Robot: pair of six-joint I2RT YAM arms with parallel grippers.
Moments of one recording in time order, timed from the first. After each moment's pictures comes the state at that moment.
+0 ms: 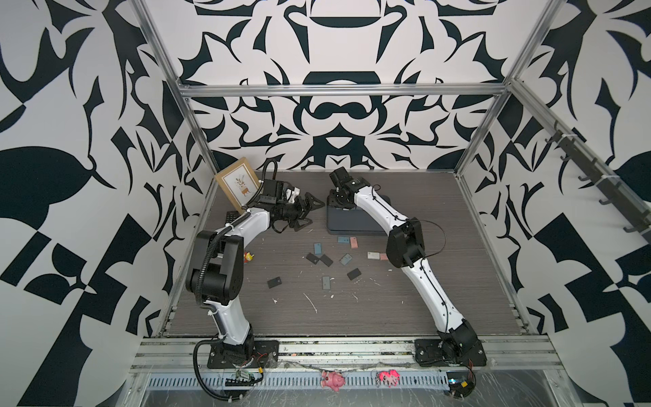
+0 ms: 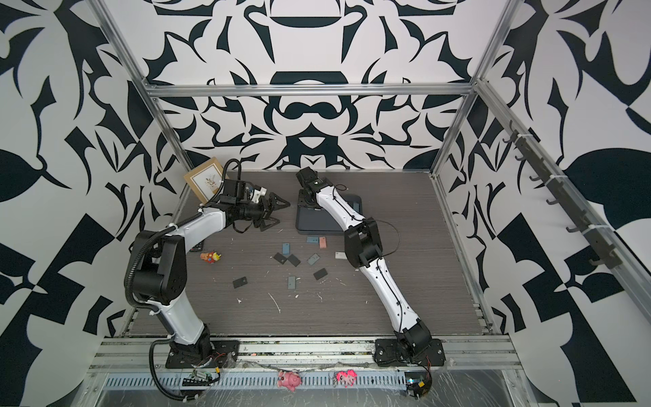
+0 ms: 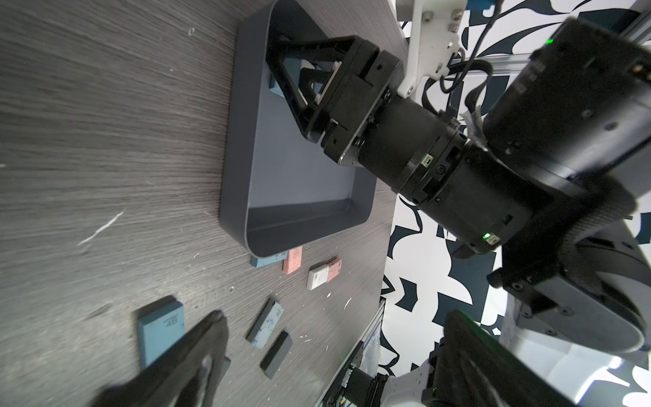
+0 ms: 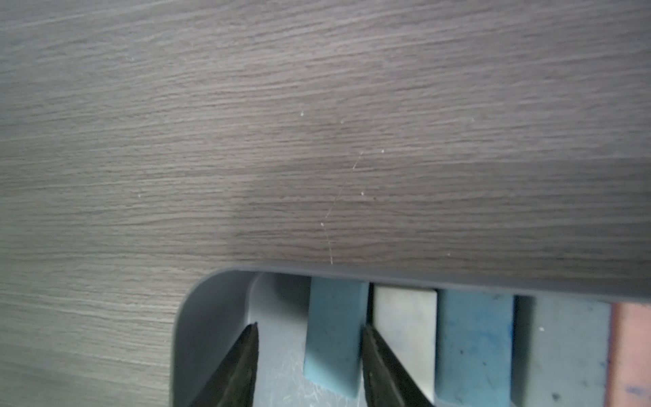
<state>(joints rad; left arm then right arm) -0.23 1.79 1.21 -0.21 0.83 -0.85 0.56 2.72 2.63 -0.93 0.09 0.57</state>
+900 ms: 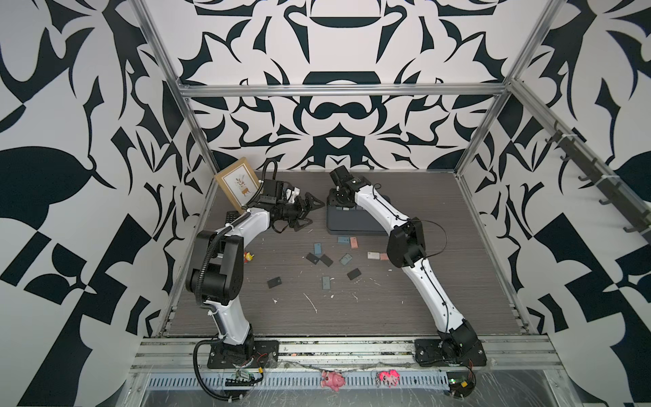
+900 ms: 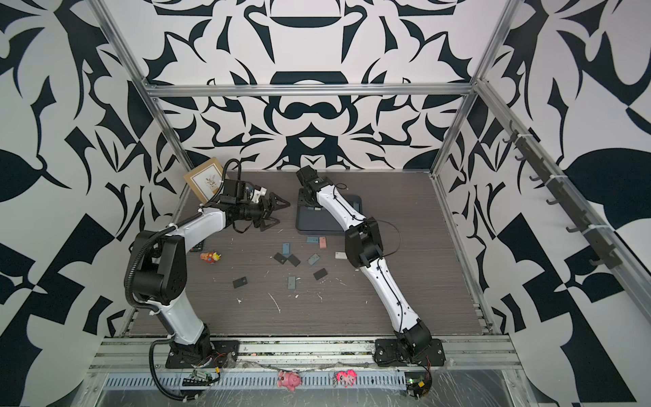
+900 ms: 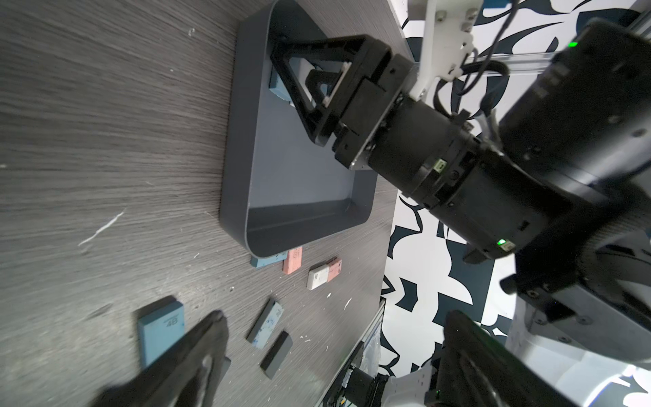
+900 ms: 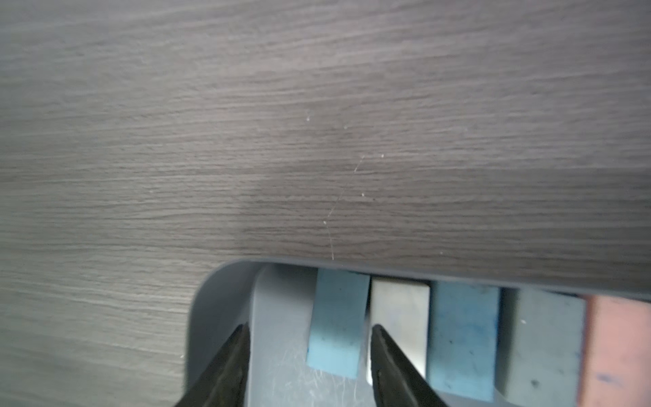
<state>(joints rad) -0.23 1.79 1.21 -0.21 0.83 -0.84 0.56 2.69 2.63 -0.94 0.09 0.54</state>
